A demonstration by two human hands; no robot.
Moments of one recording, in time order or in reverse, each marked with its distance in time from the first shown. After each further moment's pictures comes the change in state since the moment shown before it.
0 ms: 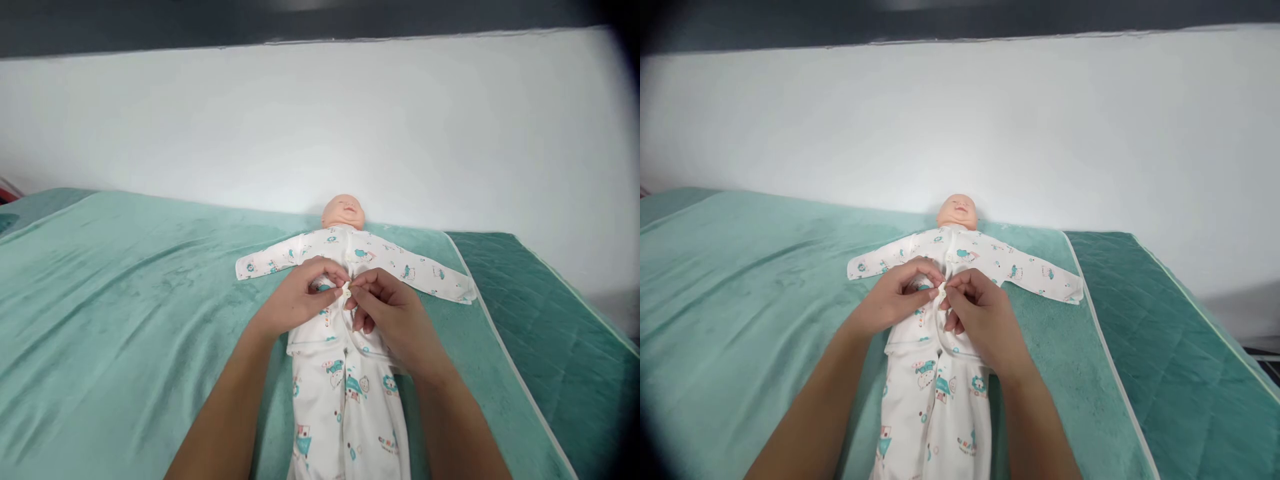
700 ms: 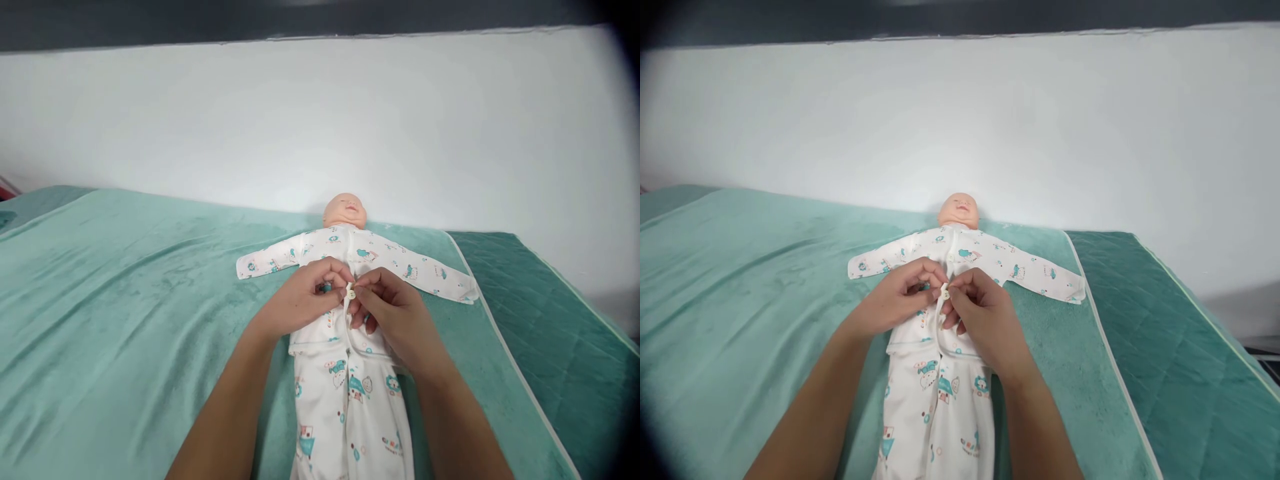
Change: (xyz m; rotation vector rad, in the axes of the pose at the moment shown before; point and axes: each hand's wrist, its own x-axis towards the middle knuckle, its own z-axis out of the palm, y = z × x) left_hand -0.001 0.014 0.001 -0.091 -0.089 -0.124; right_hand -0.001 -0.002 0.003 -0.008 0.019 0.044
